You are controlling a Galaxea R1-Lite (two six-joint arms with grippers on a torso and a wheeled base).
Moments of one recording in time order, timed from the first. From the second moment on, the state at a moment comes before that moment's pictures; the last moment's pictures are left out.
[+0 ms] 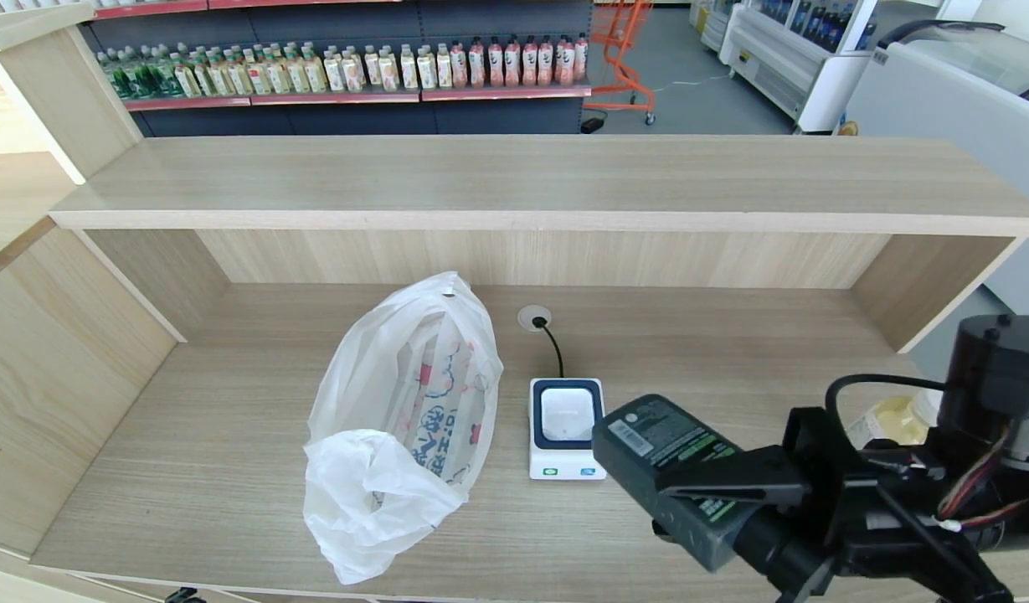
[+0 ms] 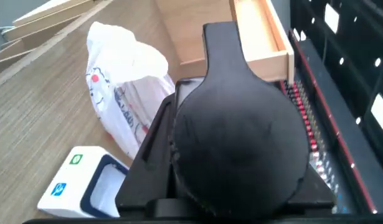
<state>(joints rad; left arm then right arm) 0.00 0.00 0.00 0.05 0.13 0.01 0.52 1.47 -0.45 -0.83 0.93 -1.75</state>
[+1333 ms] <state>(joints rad) 0.00 0.00 0.00 0.05 0.13 0.01 0.50 1.53 -0.56 -0.74 0.17 0.60</state>
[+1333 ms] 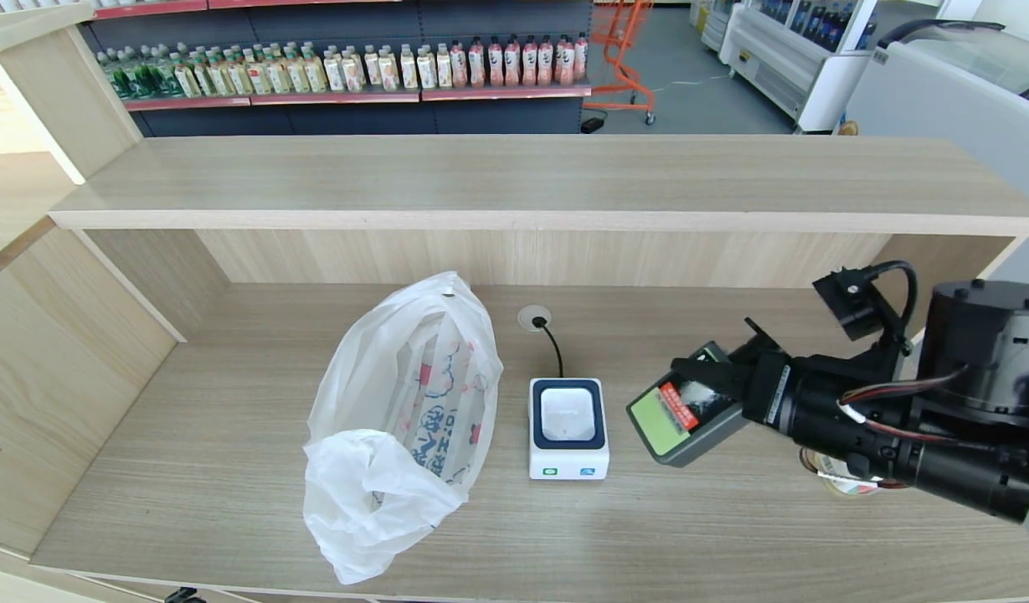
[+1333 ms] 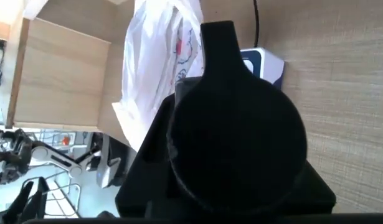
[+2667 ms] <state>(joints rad) 0.00 0.00 0.00 0.05 0.13 0.01 0.61 1.94 -0.83 -0.79 0.05 0.49</state>
